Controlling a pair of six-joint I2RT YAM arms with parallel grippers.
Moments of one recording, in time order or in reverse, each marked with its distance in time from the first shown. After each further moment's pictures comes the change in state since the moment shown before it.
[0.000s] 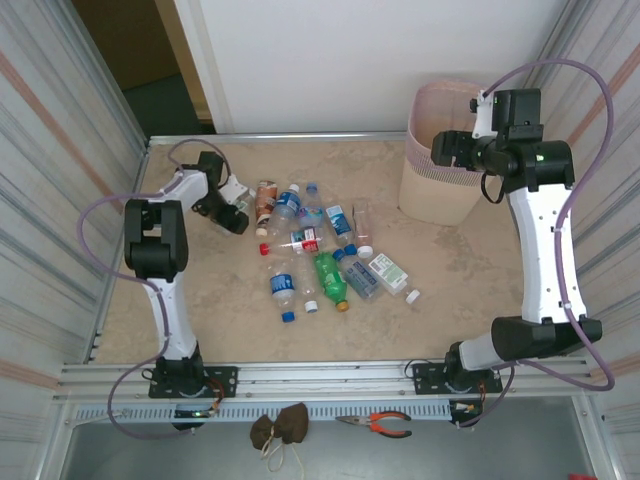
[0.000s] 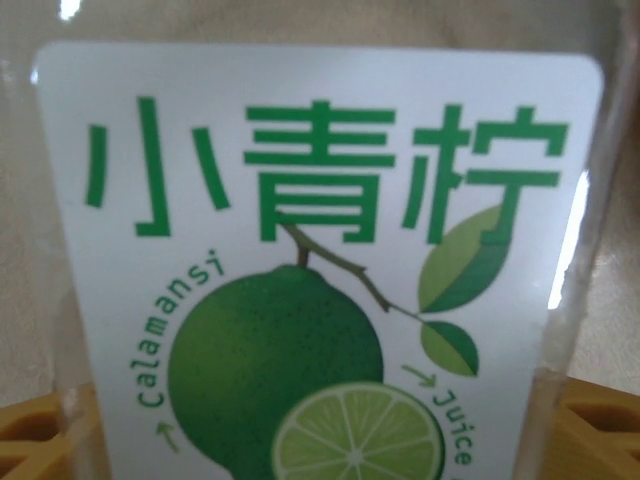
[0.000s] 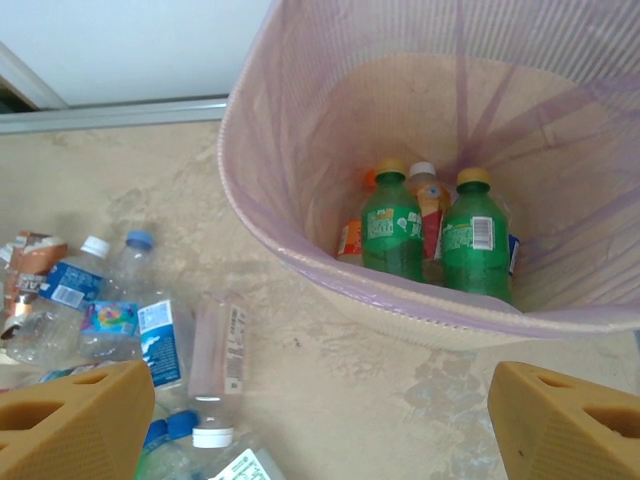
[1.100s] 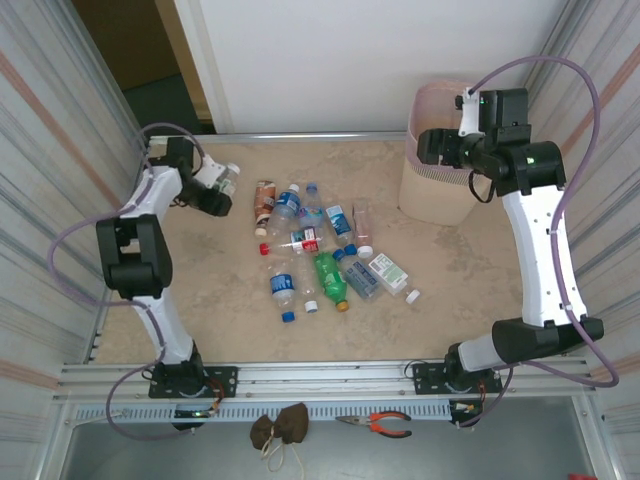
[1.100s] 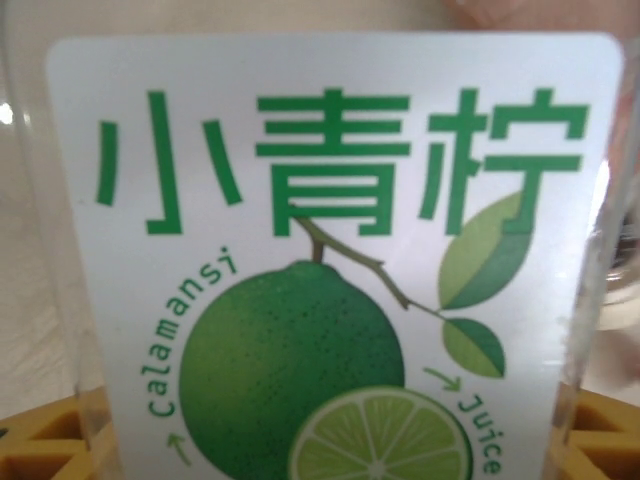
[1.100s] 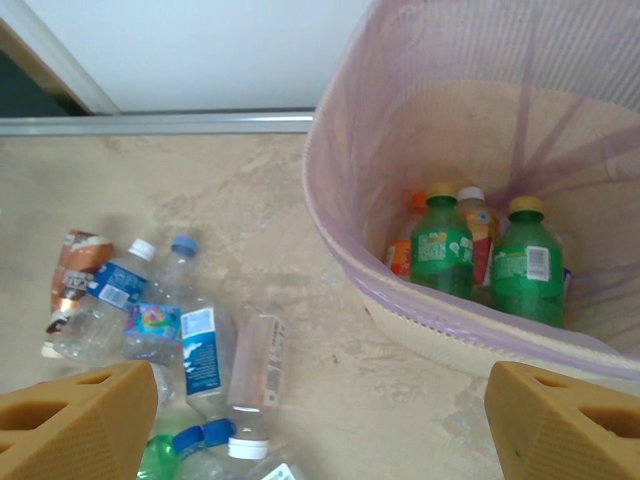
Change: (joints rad) left arm 0.104 -0.237 -0.021 -0.001 0.175 -0.047; right arm 0.087 -0.002 -0.003 0.055 -0.007 0.023
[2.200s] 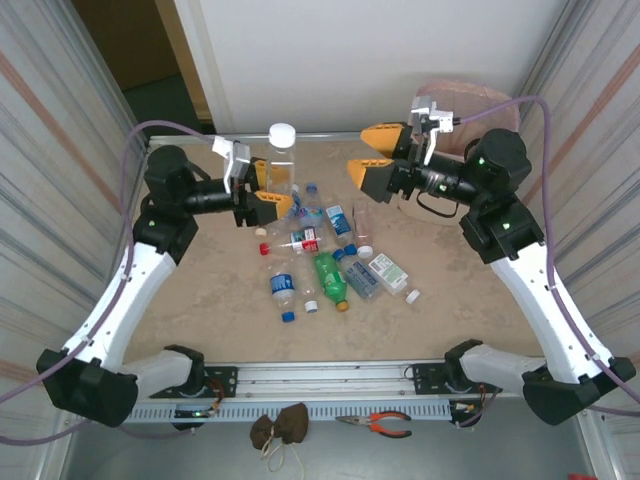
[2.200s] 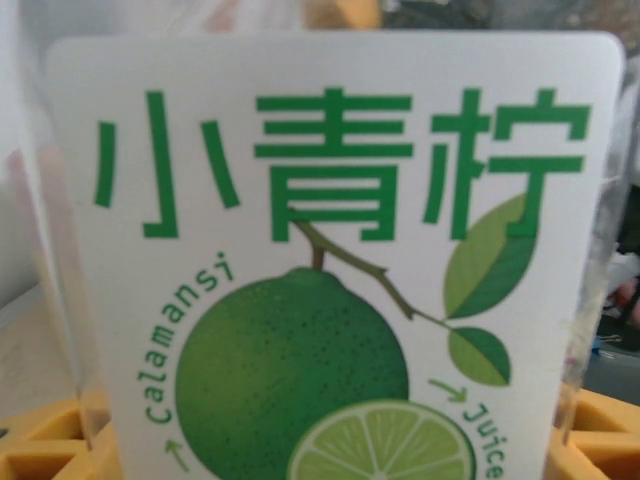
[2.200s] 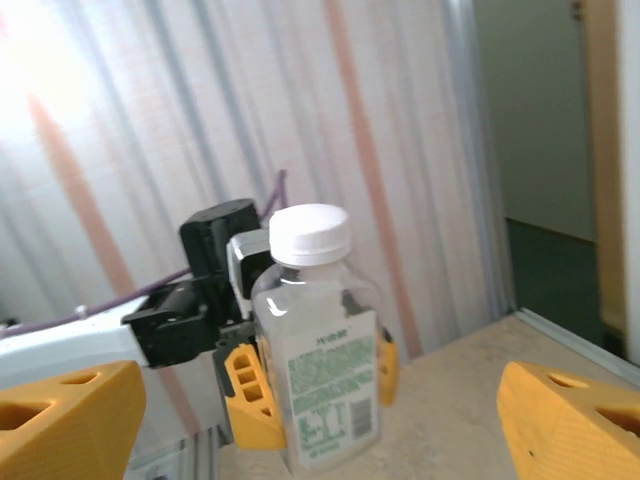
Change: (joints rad) left arm -0.397 -0.740 -0.392 0.875 0.855 -0.599; right arm 0.323 -0.315 -0.475 1.001 -0.703 0.235
